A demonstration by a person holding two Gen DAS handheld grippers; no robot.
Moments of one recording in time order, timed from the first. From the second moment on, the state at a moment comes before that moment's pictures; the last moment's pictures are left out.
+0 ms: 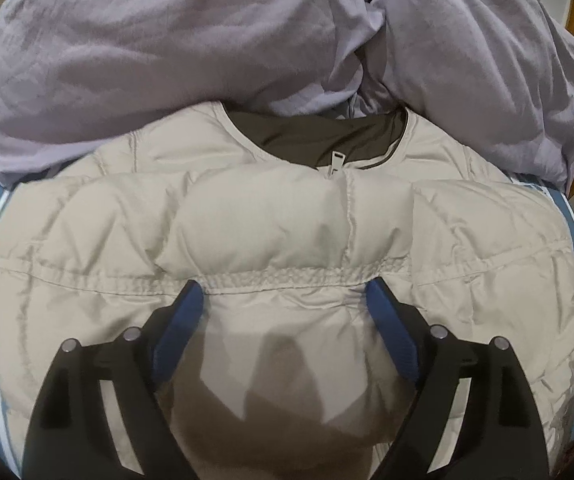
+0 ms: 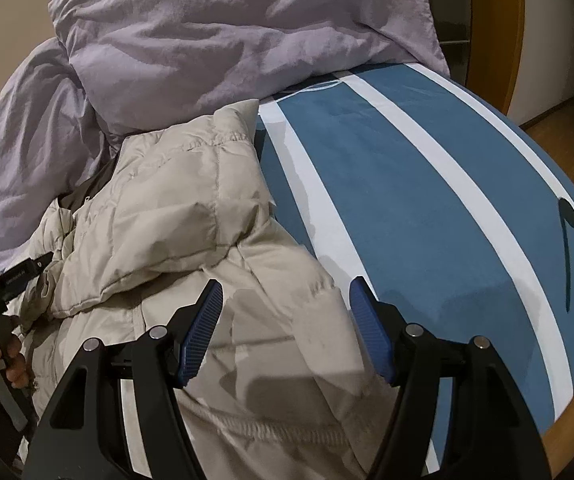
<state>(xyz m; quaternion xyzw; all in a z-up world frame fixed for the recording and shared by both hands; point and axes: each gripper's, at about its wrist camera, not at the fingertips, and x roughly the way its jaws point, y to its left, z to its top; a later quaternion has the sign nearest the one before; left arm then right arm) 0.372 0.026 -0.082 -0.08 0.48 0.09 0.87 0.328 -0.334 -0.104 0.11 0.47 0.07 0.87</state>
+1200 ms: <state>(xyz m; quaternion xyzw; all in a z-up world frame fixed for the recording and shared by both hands) 0.093 0.171 -0.058 -0.17 0.48 0.18 0.84 0.234 -0.381 -0.096 0.09 0.51 0.09 0.85</state>
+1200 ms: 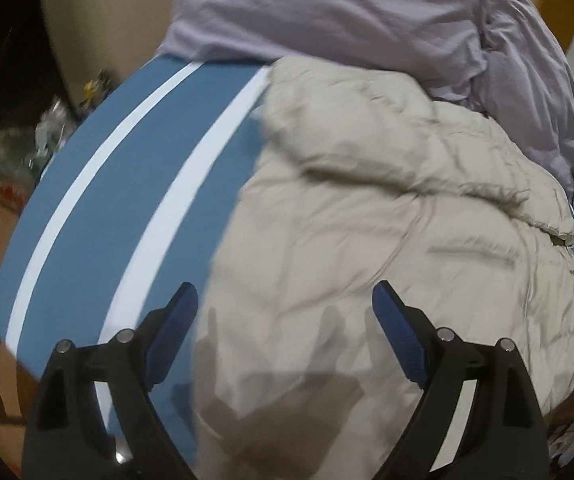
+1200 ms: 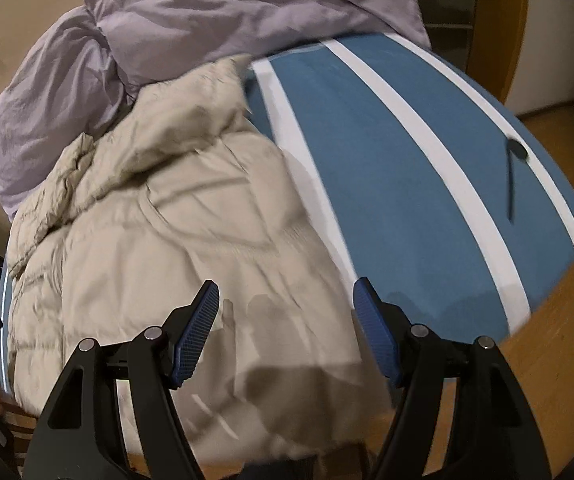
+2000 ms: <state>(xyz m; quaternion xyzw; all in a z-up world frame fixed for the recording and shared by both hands) 0.030 0.178 -0.098 -0.23 0.50 0.16 0.82 0.195 -0.406 -0.131 0.20 0.55 0.13 0.80</state>
